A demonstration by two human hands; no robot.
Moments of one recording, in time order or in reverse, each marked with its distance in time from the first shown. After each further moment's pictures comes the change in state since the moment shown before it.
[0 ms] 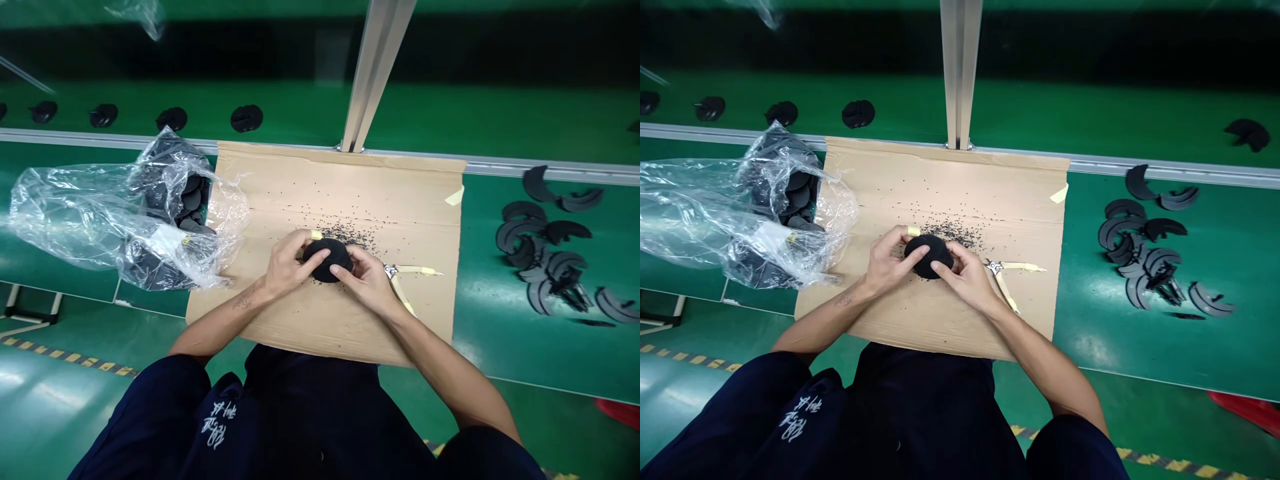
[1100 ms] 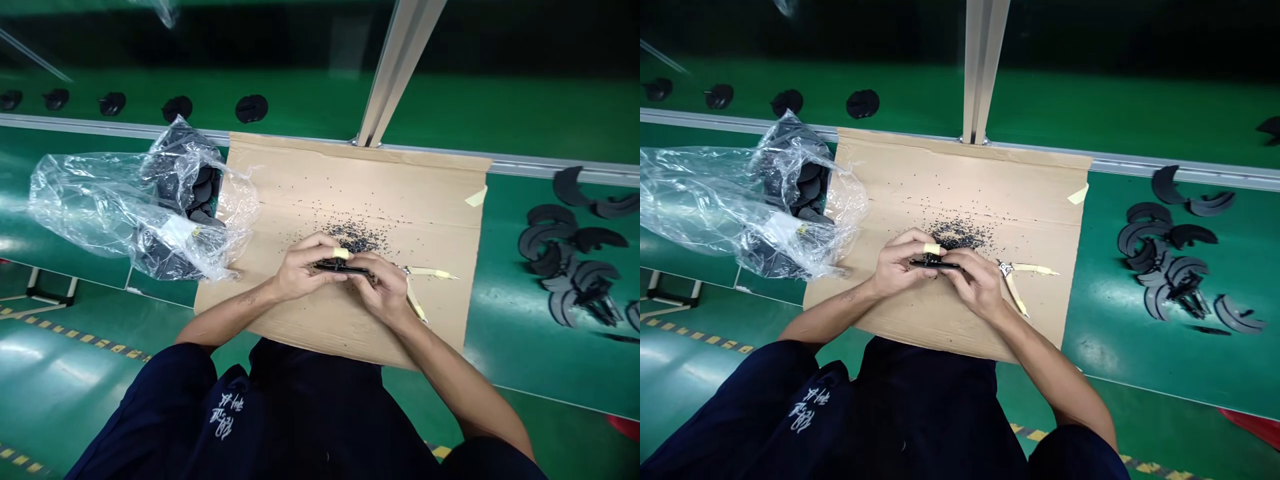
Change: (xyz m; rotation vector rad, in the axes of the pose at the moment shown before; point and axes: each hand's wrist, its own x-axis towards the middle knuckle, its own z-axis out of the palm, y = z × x) left_hand 0.003 0.006 -0.002 -0.441 -0.104 0.162; right_hand -0.005 0.001 -0.003 -0.502 0.117 -0.662
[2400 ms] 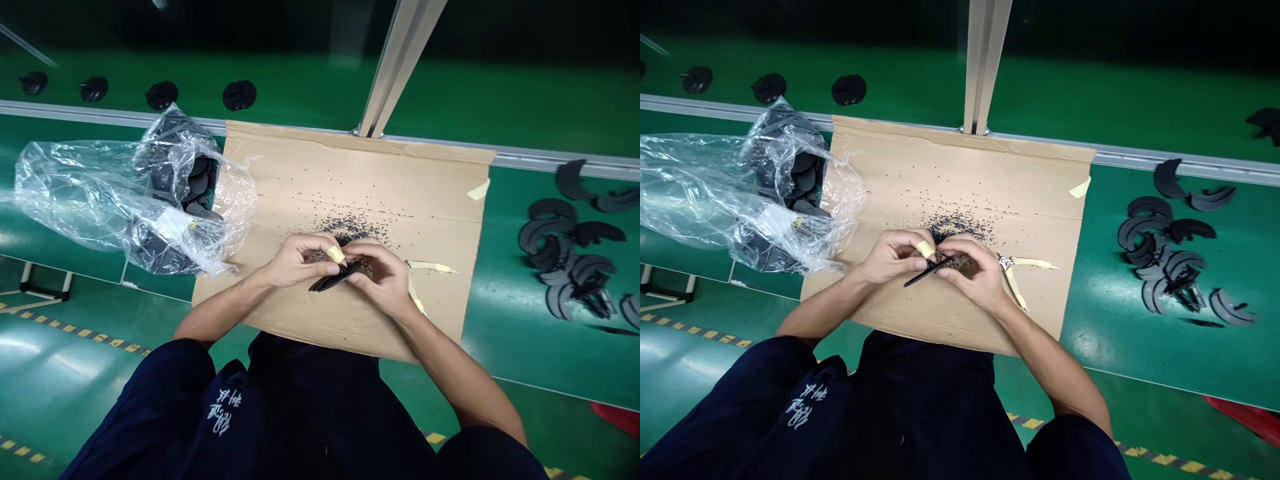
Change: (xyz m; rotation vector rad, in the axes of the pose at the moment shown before) left_hand 0.007 0.005 -0.016 -0.386 -0.200 -0.377; right_hand 0.004 -0.001 -0.003 0.333 -0.074 0.237
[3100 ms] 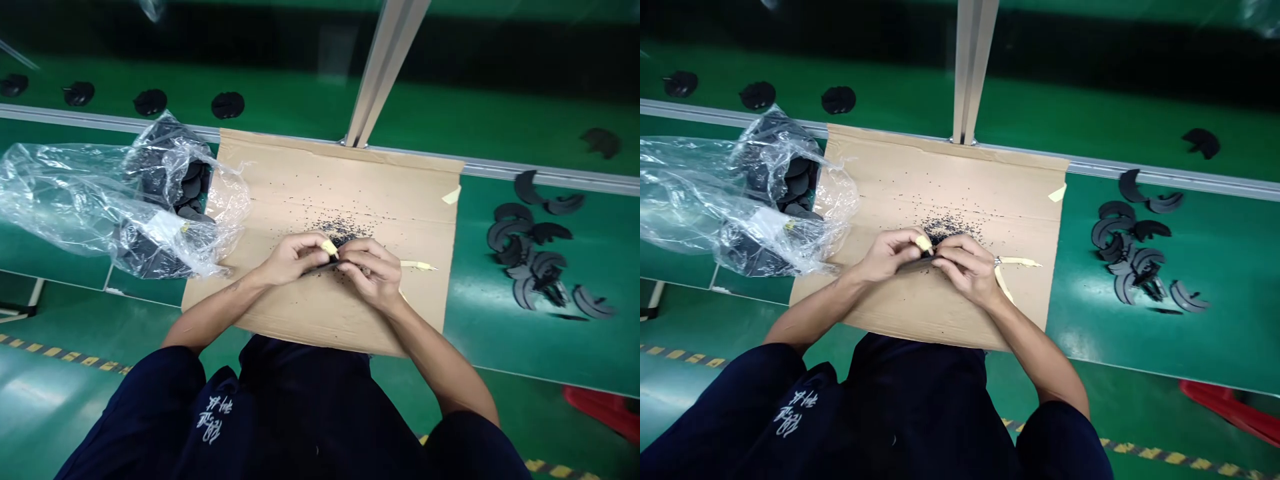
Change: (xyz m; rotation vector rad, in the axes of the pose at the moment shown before) left_hand 0.001 -0.004 0.002 0.073 0.033 0.017; right_hand 0.003 0.001 -0.001 -0.310 0.065 -0.274
